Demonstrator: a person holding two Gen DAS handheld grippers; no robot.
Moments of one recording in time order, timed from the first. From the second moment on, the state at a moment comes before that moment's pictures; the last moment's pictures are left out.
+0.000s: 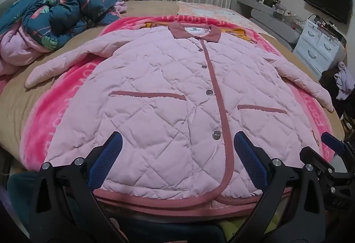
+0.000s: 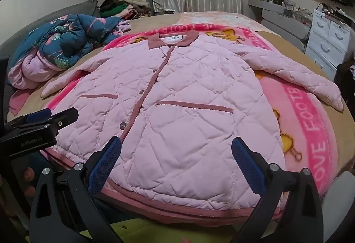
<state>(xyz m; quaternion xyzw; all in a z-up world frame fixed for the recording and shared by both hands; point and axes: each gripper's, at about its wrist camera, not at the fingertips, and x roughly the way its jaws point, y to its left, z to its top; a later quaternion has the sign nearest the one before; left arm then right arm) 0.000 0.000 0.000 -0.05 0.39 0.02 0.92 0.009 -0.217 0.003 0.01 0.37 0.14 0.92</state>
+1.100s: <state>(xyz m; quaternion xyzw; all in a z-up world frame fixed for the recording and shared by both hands) 0.003 0.001 0.006 -0.05 0.39 0.02 0.92 0.006 -0.218 0.006 0.00 0.37 0.14 0.92</state>
